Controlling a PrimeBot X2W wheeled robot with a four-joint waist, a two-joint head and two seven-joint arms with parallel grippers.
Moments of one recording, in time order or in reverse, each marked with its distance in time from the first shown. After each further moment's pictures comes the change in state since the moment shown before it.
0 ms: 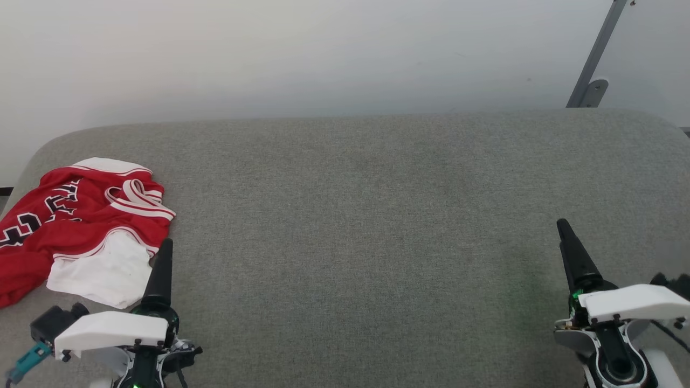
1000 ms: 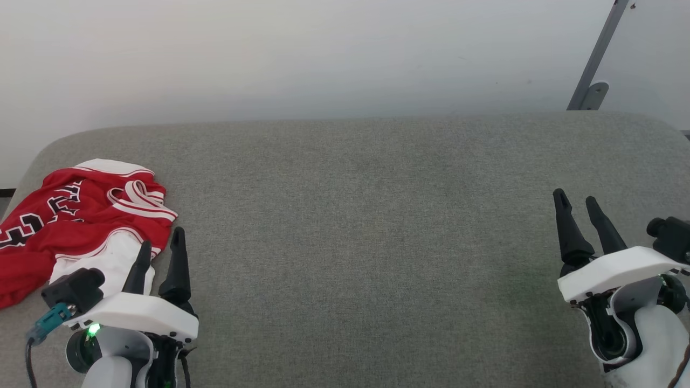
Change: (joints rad) left arm -0.021 0.068 -0.089 -0.049 0.639 0.083 -0.106; right arm -0.114 -0.067 0.035 0.043 -0.741 0.000 -0.111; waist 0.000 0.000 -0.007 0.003
